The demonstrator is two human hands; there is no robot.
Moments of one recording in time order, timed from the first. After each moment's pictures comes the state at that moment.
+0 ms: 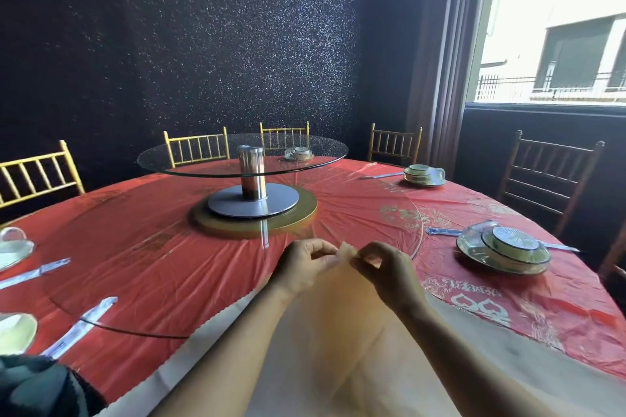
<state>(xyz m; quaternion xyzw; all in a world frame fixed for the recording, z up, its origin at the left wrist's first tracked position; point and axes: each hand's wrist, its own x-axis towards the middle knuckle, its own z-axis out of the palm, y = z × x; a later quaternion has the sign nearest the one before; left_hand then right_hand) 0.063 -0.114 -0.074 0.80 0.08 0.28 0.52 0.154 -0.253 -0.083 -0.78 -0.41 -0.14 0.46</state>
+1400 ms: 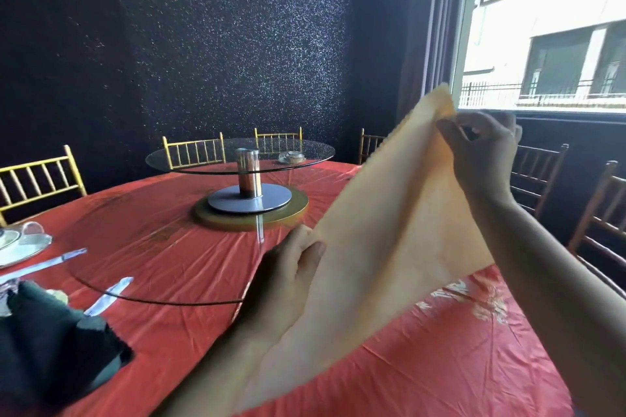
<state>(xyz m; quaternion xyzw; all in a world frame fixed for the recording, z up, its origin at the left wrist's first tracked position) -0.062 -0.216 -0.031 0.83 0.02 0.39 0.39 0.147 -0.365 0.079 -0.68 -0.25 -0.38 0.58</state>
